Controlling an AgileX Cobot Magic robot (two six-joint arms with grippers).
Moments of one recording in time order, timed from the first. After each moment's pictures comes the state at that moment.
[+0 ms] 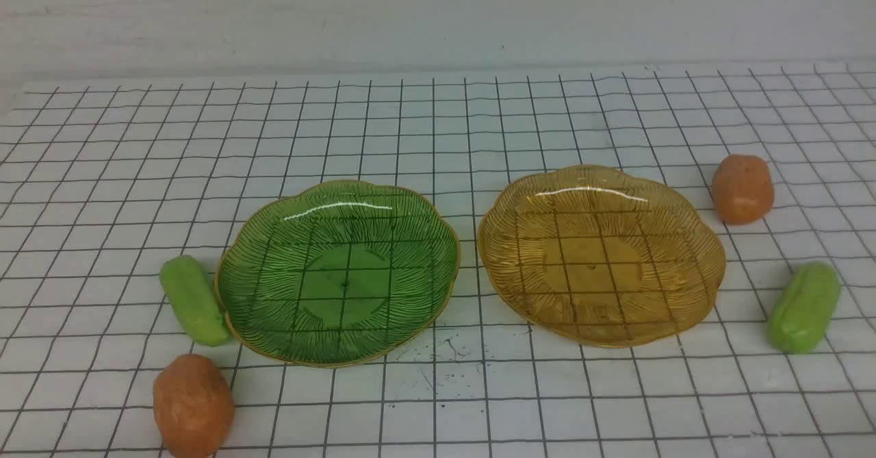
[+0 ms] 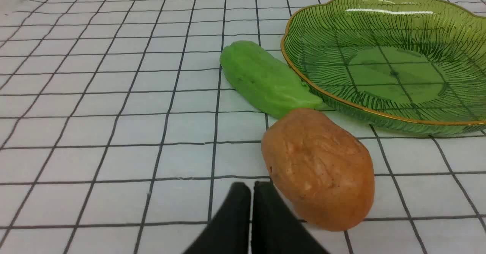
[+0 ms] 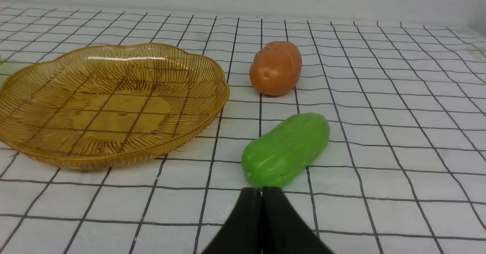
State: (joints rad) right arm -0.03 -0.02 0.02 0.11 0.38 -0.16; left arm -0.01 -0.01 0.02 0.01 0.39 -0.01
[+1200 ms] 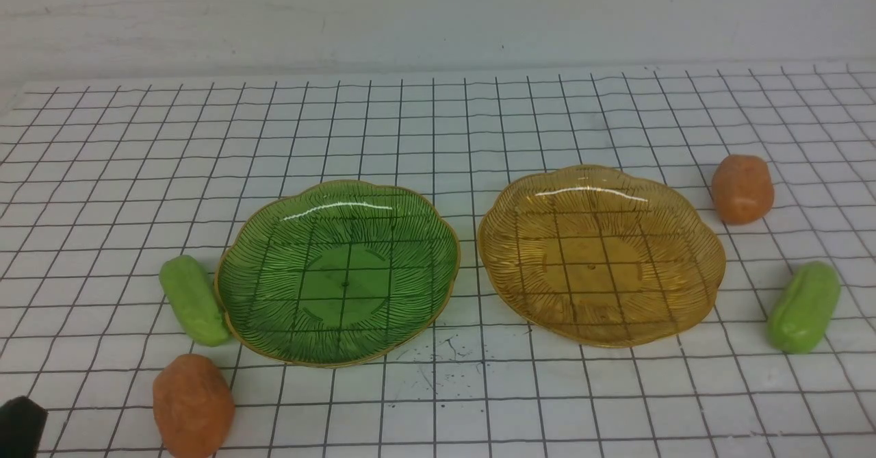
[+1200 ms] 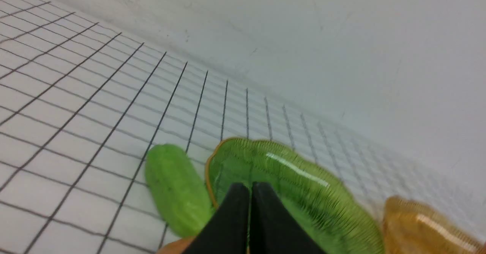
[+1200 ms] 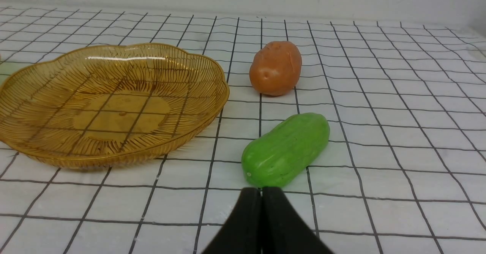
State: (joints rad) right arm -0.03 -0.02 0.02 0.11 0.38 -0.16; left arm -0.01 -0.01 0.03 -0.41 0.08 -0.09
